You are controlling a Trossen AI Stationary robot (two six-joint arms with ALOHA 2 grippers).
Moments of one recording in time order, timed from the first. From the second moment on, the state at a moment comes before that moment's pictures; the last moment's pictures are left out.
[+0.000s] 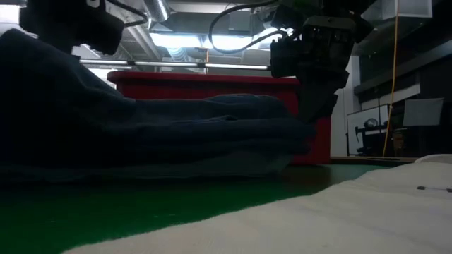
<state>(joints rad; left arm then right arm) -0.25 1.14 0.77 -0.67 0.21 -1.09 0.02 1.61 1.00 -0.46 -0.30 0.44</state>
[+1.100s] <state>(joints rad) -0.45 1.19 0.77 -0.74 -0.03 -1.33 0.02 1.61 1.00 -0.46 -0.31 0.44</state>
